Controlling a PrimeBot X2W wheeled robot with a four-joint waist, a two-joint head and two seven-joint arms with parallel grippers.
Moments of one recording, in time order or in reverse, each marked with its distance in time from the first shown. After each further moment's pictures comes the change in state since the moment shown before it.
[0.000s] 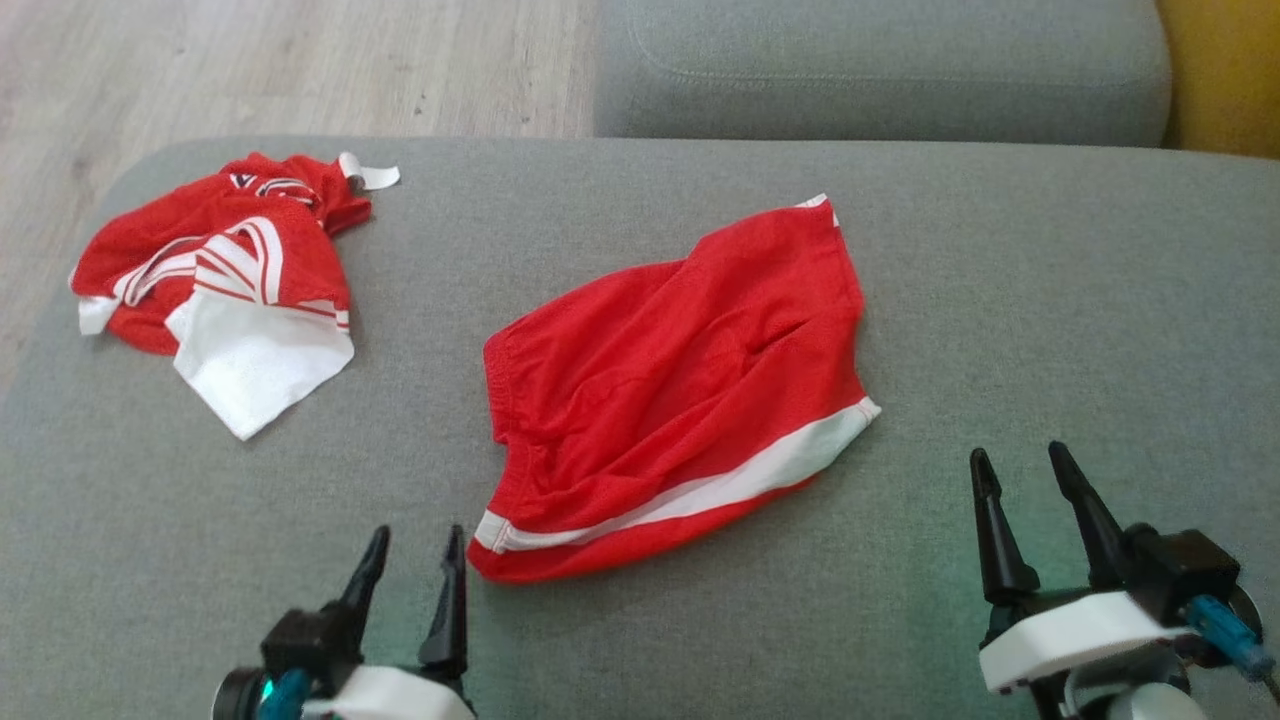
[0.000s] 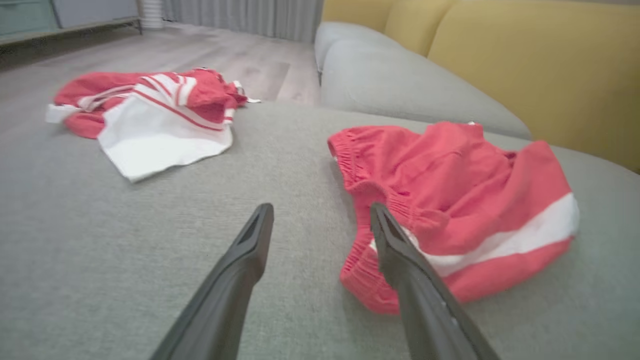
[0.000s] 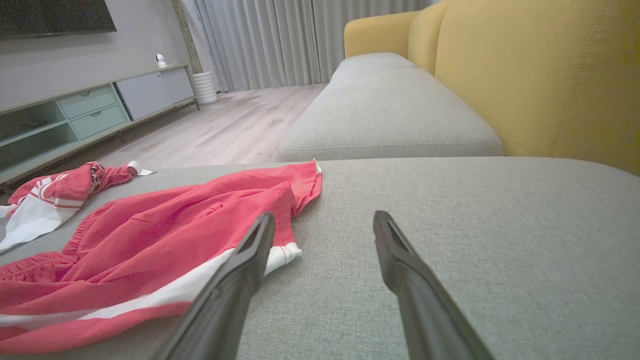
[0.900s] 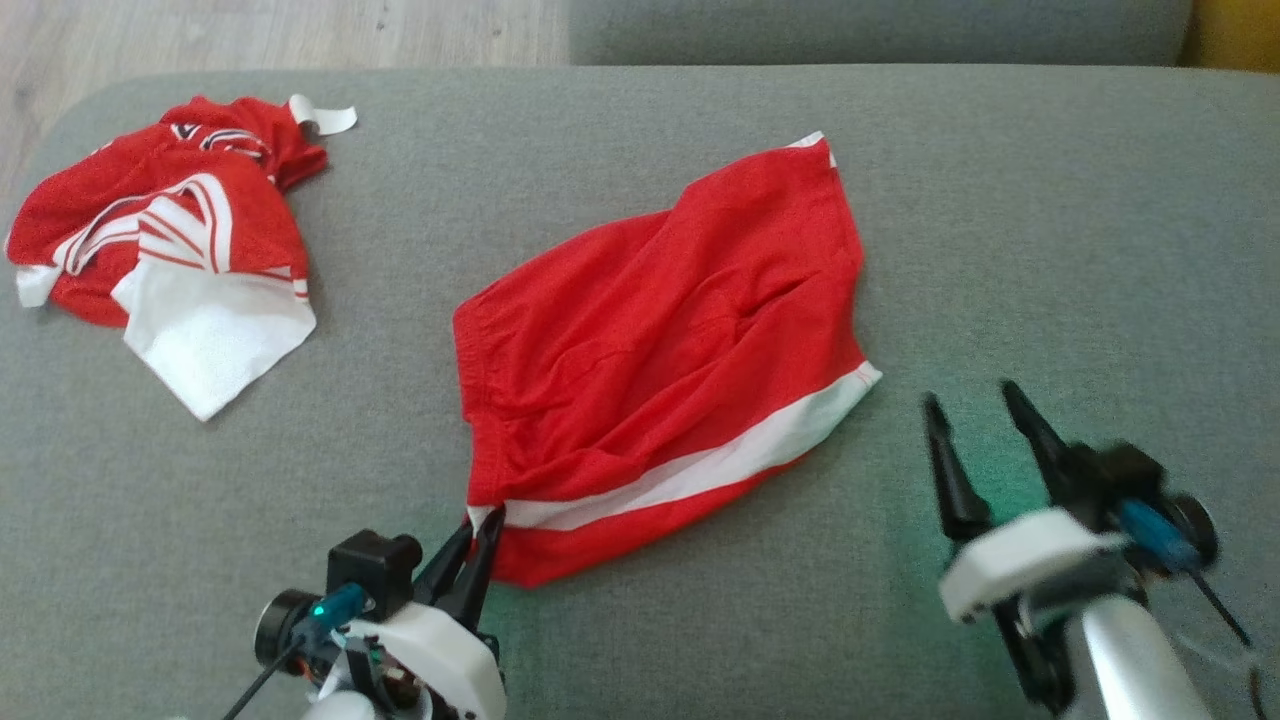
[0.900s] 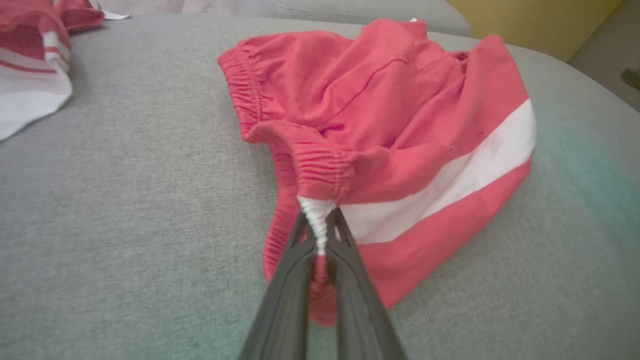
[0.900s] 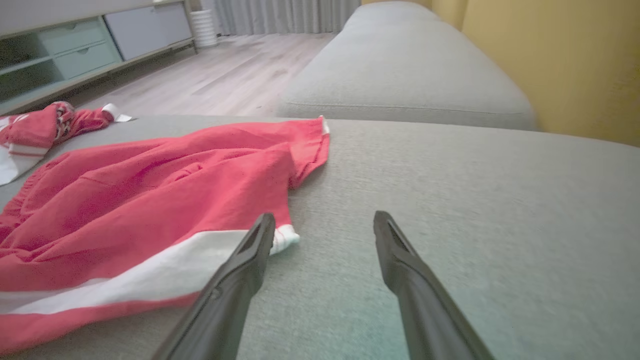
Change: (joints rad) left arm -0.125 0.058 -0.115 -0.002 -0.010 -0.116 0.237; right arm -0.154 0.000 0.039 0.105 -0.081 0.000 0.064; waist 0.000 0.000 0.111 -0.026
